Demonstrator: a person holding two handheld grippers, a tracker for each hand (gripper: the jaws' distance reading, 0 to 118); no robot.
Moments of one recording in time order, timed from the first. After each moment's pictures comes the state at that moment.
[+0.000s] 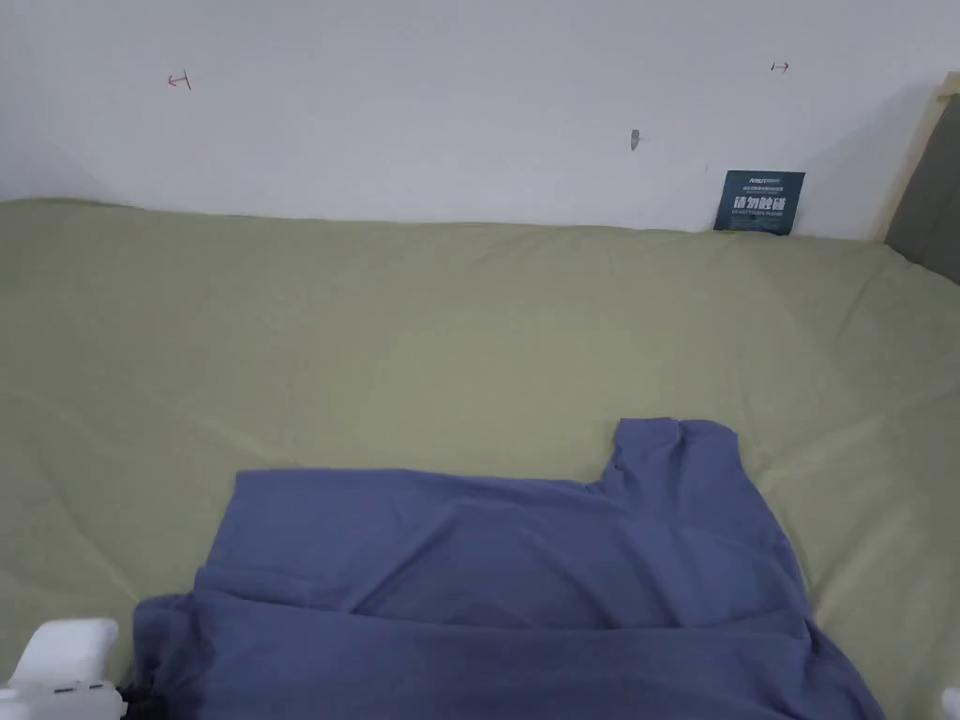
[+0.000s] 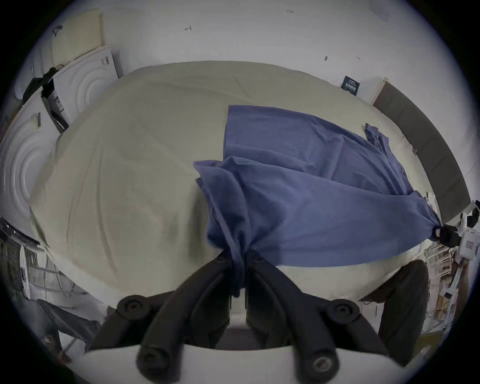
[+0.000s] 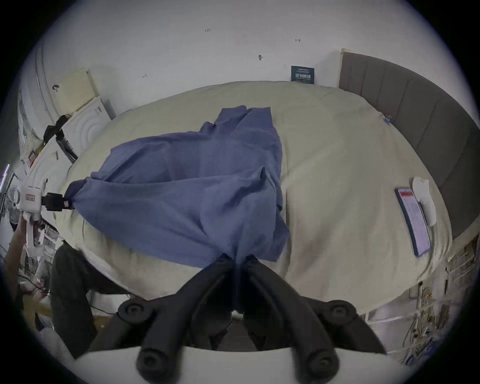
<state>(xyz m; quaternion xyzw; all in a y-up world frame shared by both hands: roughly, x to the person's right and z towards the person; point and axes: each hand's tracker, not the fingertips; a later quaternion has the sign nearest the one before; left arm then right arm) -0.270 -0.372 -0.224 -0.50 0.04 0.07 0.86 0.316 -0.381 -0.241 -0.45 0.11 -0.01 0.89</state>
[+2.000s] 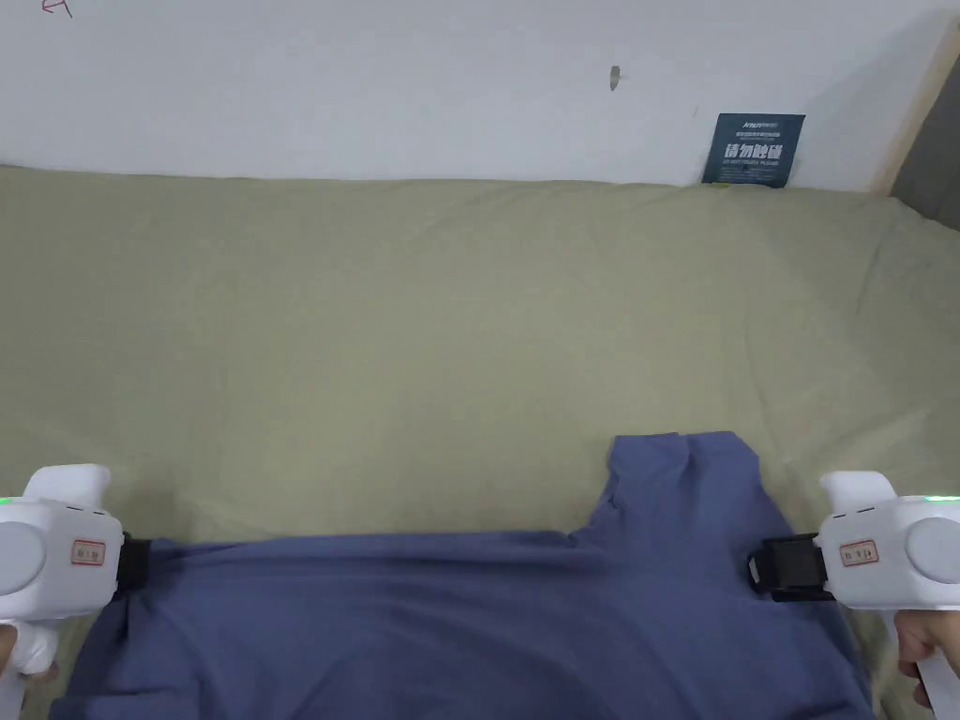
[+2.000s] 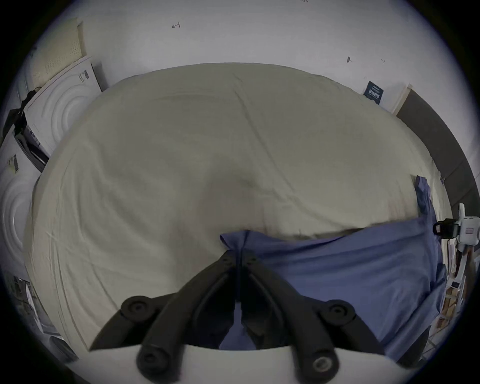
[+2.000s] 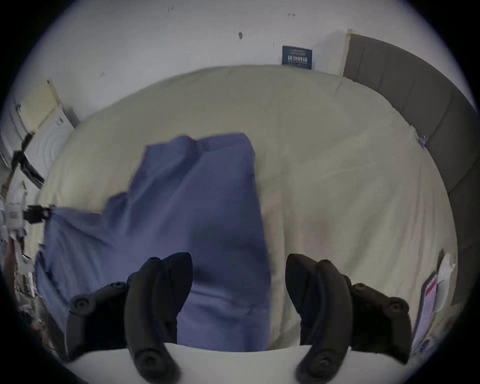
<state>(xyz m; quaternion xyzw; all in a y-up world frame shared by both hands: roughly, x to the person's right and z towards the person) -0.283 -0.403 -0.482 -0.50 0.06 0.05 0.86 0.303 -0.433 -0.536 -0.52 0.05 0.01 0.85</state>
